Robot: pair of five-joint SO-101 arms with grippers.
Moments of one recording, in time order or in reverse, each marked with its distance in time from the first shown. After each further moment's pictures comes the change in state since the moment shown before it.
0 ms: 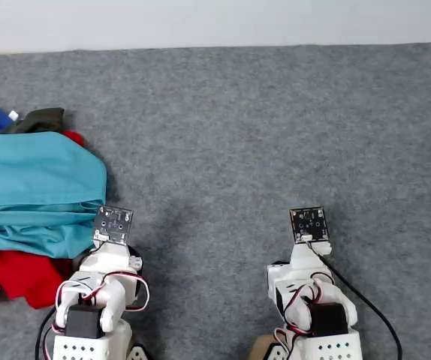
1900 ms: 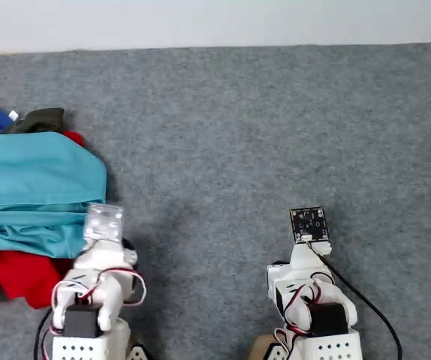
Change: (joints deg) left arm -5.4 0.0 -2.2 -4.6 -0.2; right arm 0.0 0.0 0.0 0.0 0.0
